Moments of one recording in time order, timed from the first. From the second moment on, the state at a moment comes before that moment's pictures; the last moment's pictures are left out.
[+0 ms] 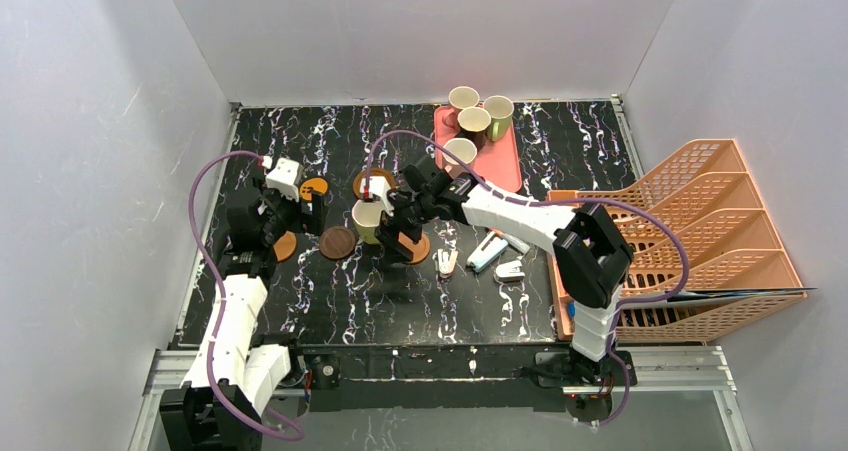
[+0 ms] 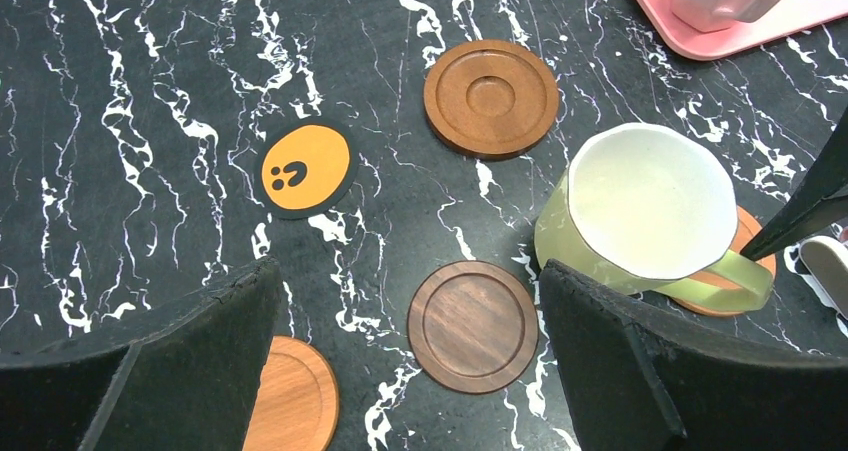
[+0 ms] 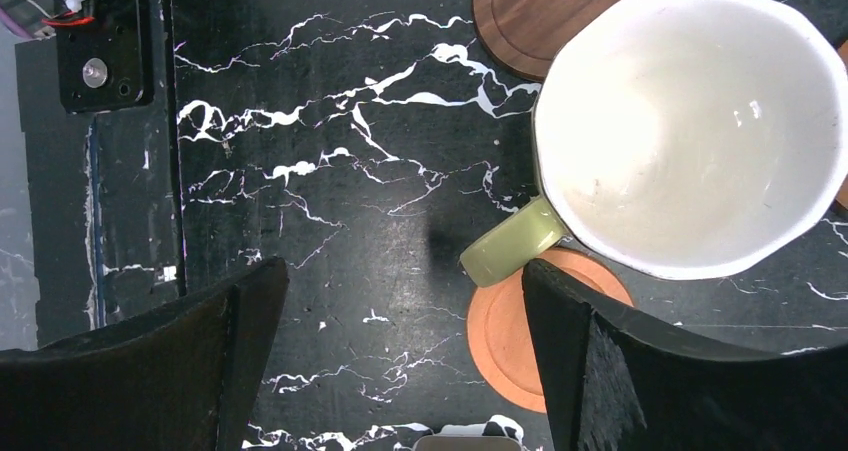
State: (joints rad) left arm 0.06 0.87 0.60 -0.10 0.37 0.18; right arm 0.90 1.87 1.45 -0.43 -0.63 -0.32
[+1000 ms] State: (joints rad) left arm -0.12 1.25 0.81 -0.17 0.22 0.29; right arm 0.80 1.73 1.36 -0.27 -0.62 -0.30
